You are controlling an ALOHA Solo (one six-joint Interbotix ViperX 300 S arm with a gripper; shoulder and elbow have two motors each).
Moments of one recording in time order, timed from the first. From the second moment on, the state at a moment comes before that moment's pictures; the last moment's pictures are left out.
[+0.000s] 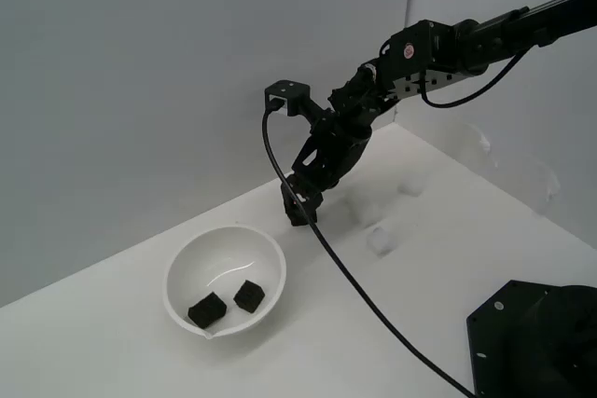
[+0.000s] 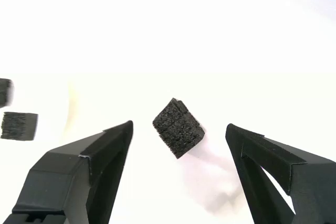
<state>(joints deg) -7.0 90.6 90.4 129.5 129.6 -28.7 33.3 36.0</state>
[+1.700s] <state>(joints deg) -15.4 112.6 112.1 130.2 130.1 -33.6 40.2 33.4</state>
